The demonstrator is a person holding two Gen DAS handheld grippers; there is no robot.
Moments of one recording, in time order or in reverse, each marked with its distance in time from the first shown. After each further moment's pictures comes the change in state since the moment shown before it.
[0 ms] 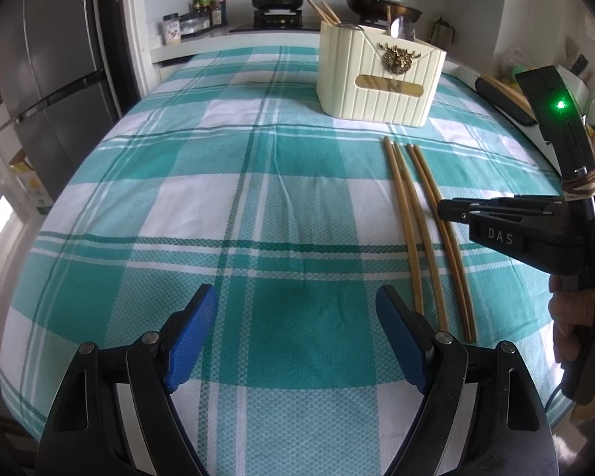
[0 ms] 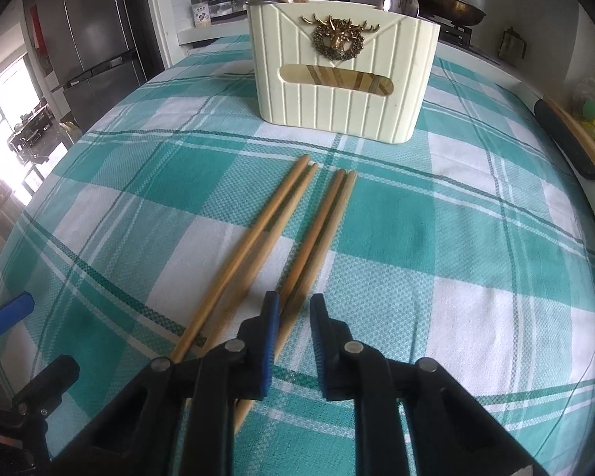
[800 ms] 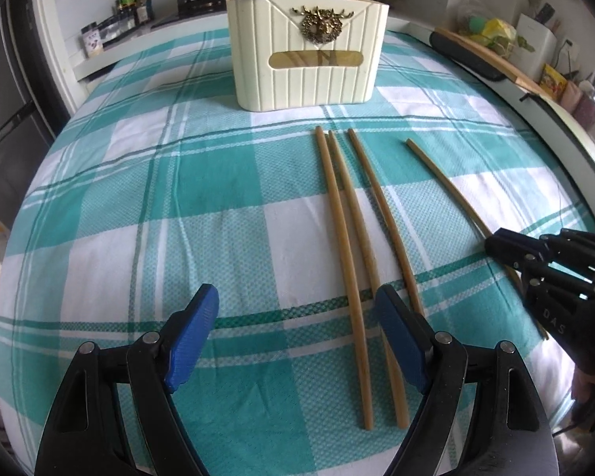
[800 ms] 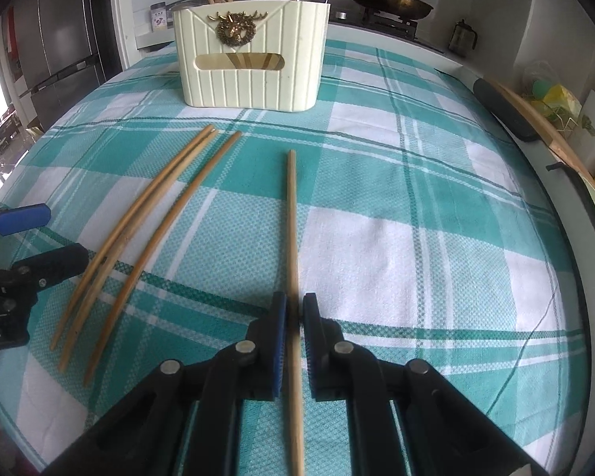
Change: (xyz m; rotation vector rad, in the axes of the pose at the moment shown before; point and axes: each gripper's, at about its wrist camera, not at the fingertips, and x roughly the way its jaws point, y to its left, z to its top) left arm 0.052 -0.055 0.044 0.187 0.111 -0.097; right arm -0.026 -0.059 -0.053 0.072 -0.022 -0.116
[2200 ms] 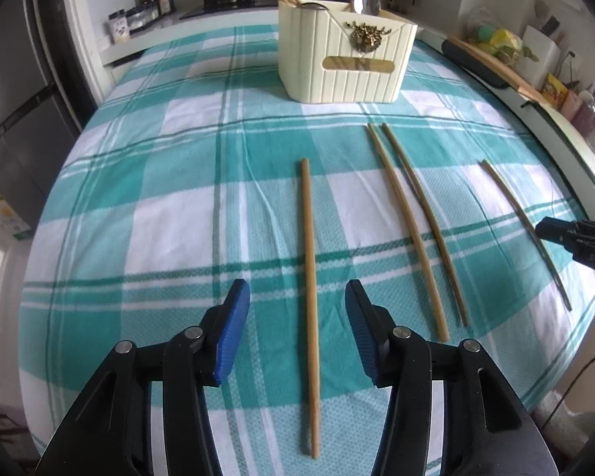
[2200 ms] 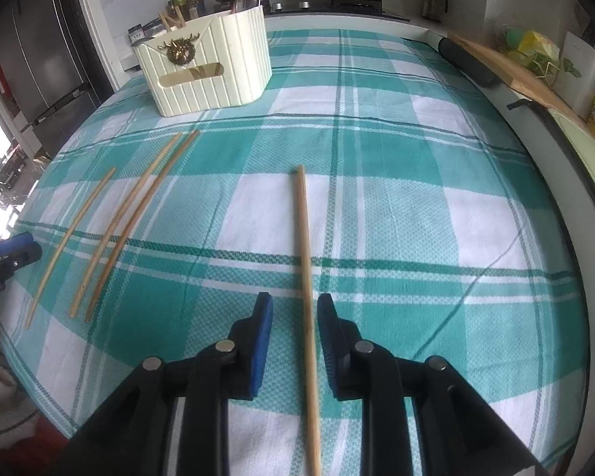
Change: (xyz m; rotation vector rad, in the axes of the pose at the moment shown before) left arm -0.043 0.053 -0.020 -0.028 0.017 -0.029; right arm -0.028 -0.075 -0.017 0.137 0.071 0.157
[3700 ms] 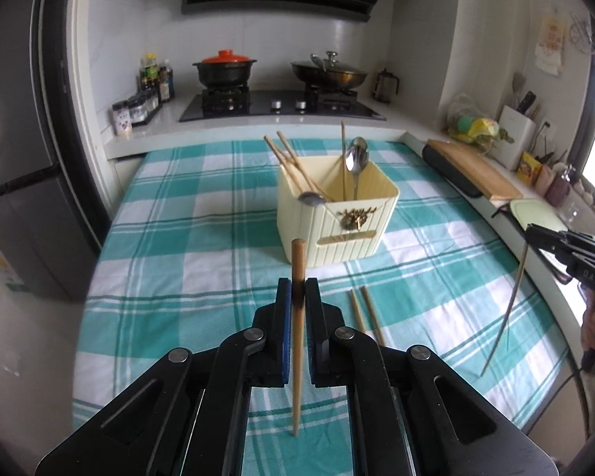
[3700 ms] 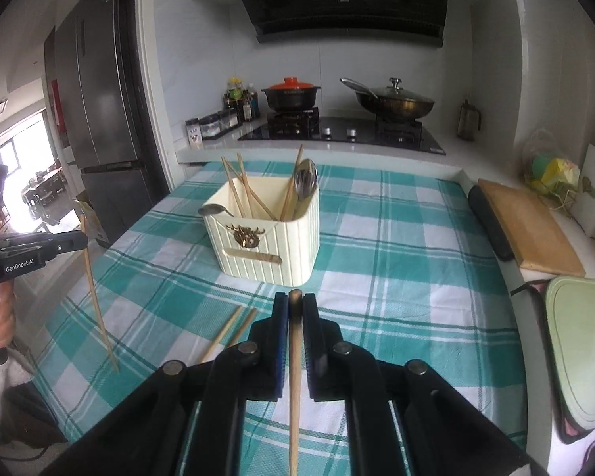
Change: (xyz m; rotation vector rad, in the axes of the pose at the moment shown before) left arm -0.106 0.018 0.103 -0.011 -0.297 -0.049; right arm -0.130 0.047 0.096 -0.178 -0.419 0.028
